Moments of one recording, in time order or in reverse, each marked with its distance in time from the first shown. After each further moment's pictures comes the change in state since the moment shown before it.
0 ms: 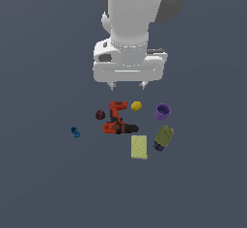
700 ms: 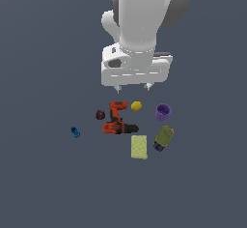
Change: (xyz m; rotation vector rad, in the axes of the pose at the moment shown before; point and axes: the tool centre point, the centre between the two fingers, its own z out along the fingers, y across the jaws) arm 0.000 -0.019 0.011 -0.005 -0.014 -0.077
